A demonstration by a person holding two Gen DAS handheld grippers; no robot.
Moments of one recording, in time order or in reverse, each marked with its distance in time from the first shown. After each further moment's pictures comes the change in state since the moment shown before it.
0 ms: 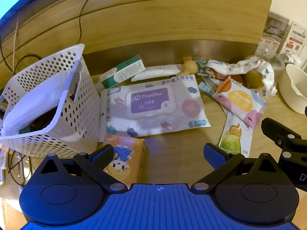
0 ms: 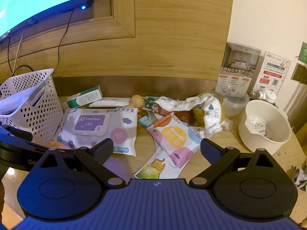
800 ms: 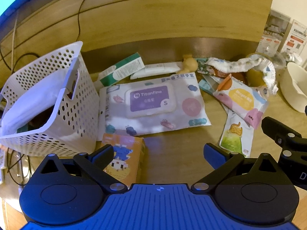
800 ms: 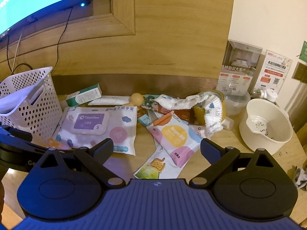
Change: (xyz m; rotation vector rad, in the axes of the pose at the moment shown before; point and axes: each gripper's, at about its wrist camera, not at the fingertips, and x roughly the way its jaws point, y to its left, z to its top) left arm 0.005 0.000 -0.002 -0.001 0.008 -0.001; right arm 0.005 -0.003 0.001 -0.001 0.010 0.003
